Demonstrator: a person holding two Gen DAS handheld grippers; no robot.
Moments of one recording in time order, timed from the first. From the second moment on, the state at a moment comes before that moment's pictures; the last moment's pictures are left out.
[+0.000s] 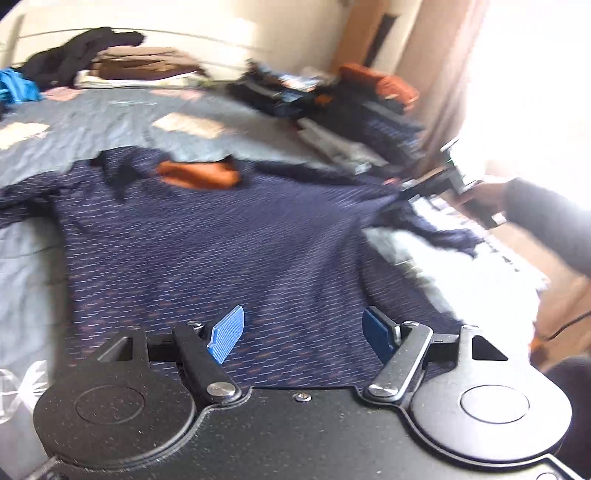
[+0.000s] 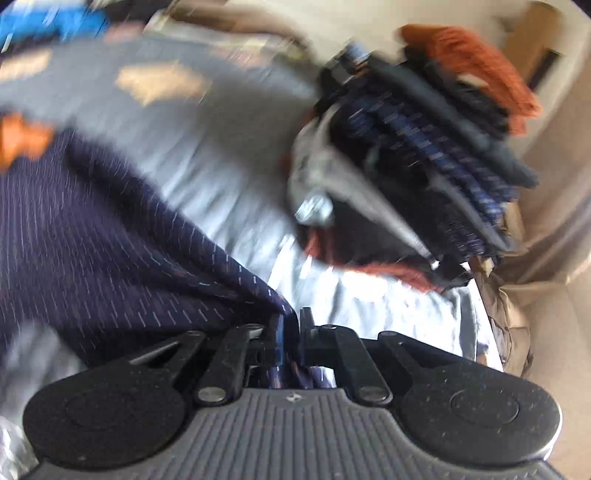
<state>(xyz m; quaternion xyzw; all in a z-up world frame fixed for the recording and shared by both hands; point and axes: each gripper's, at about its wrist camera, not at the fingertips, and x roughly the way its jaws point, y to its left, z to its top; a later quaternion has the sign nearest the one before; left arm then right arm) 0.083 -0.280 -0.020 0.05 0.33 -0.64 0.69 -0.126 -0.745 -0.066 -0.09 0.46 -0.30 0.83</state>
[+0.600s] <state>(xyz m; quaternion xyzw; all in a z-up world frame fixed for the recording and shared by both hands) 0.048 -0.298 -0.014 -0.03 0.35 -0.71 0.61 -0.236 -0.777 -0.079 -0.06 0.56 -0.28 0.78</state>
